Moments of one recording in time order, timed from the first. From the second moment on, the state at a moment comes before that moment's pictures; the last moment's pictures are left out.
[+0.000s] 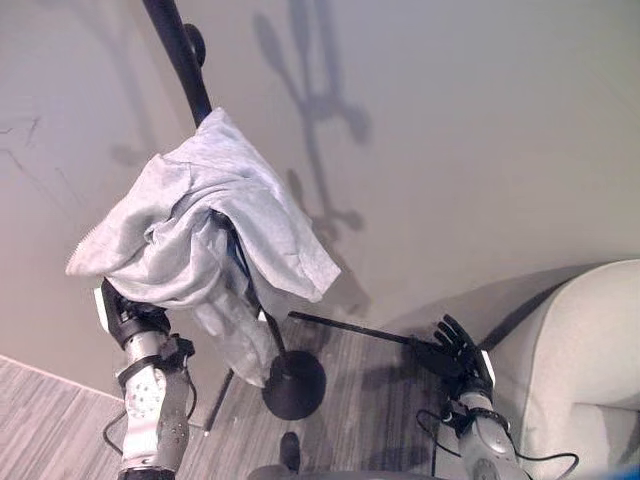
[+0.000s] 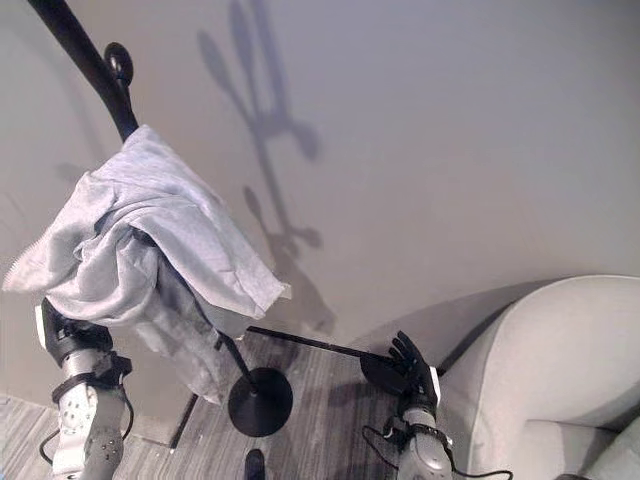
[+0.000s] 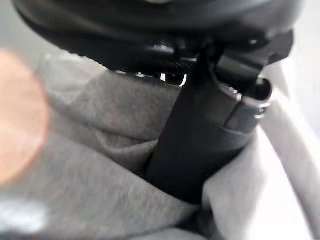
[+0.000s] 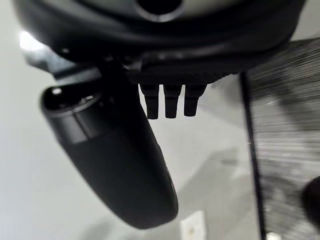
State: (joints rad) left arm 0.19 0.26 0.12 0.03 -0.76 -0.37 0.20; right arm 0.21 -0.27 0.11 0.46 0.52 -0.26 -0.17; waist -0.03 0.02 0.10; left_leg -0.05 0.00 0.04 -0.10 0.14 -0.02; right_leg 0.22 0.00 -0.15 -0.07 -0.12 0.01
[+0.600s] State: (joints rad) left arm 0.26 0.13 0.11 0.38 -1.23 -0.24 -0.22; right arm 0.22 -0.23 0.10 0.63 0.51 -0.22 -0.08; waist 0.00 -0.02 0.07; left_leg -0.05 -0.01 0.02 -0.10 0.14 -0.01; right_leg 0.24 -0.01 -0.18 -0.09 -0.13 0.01
